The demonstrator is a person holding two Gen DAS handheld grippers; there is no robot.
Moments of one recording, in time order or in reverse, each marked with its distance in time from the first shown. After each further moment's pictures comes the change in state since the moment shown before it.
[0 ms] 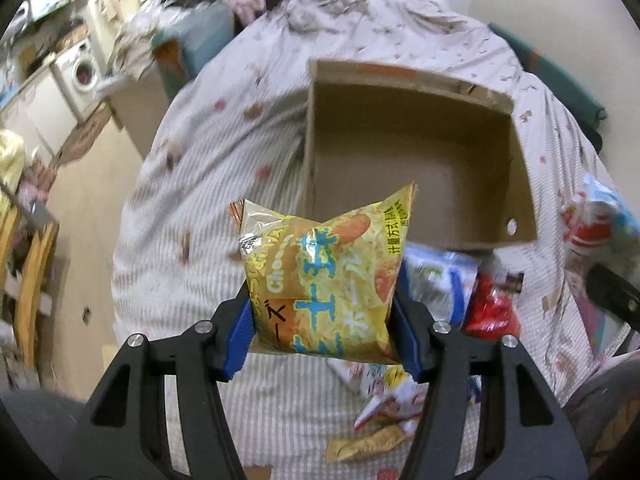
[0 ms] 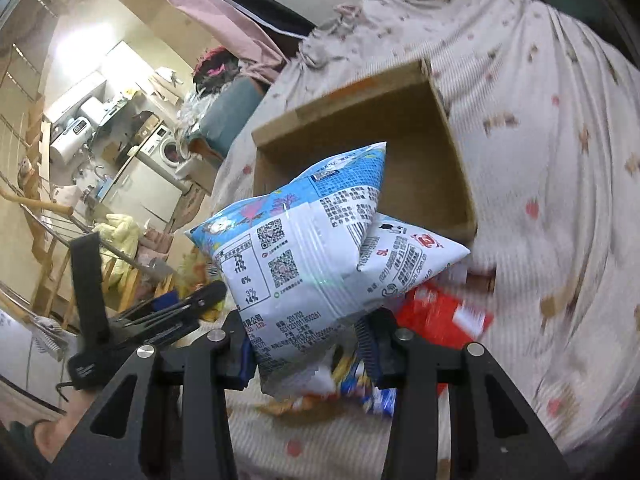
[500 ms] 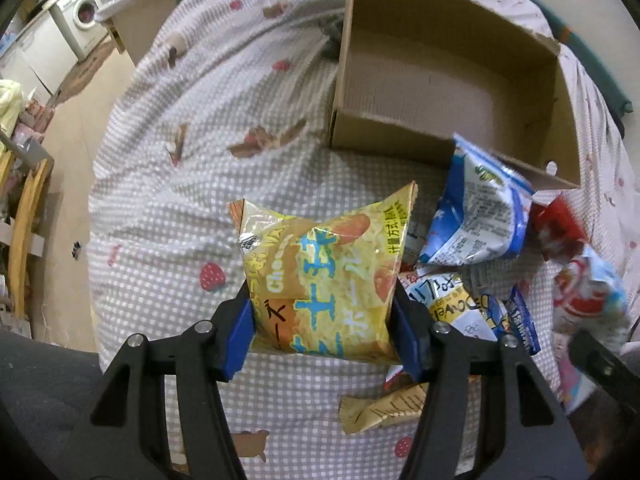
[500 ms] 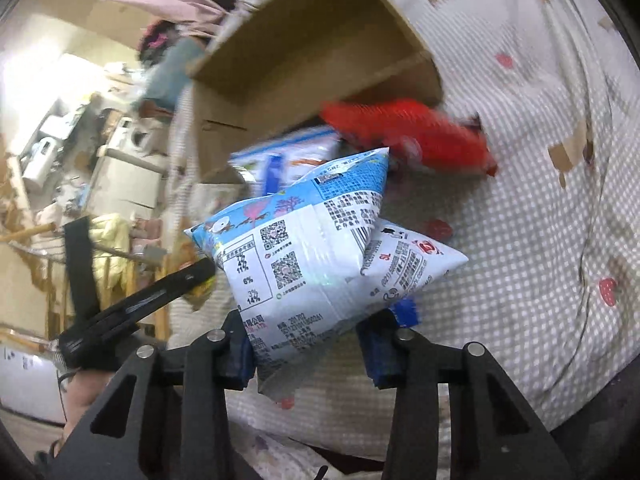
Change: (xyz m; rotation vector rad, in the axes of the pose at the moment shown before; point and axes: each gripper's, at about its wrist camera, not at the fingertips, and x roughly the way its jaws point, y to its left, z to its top) left arm 0.041 0.022 -0.062 -0.106 0.225 0.002; right arm 0.036 -0.034 -0.072 0.212 0.184 0.006
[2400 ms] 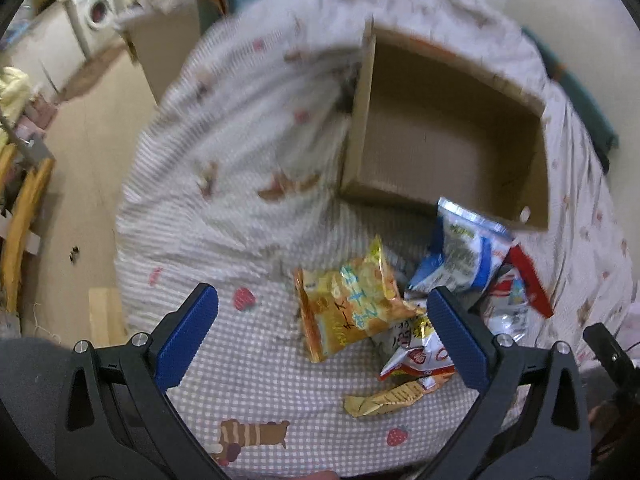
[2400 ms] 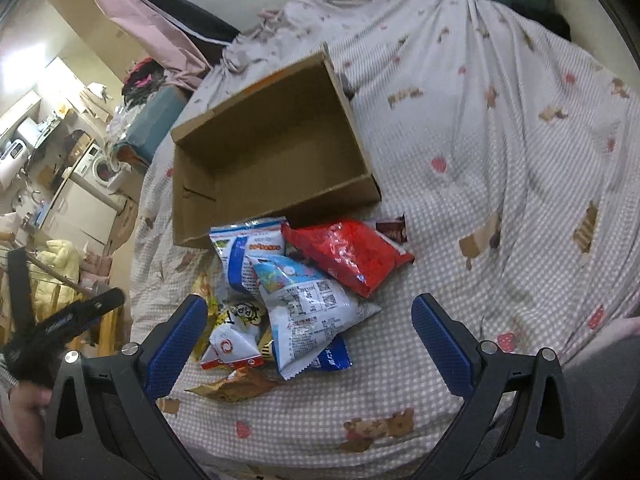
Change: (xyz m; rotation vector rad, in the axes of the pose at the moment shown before) left arm -0.019 0.041 0.044 -0.029 -0.010 -0.053; right arm -0.039 0.026 0.017 -0.061 -0.216 -0.245
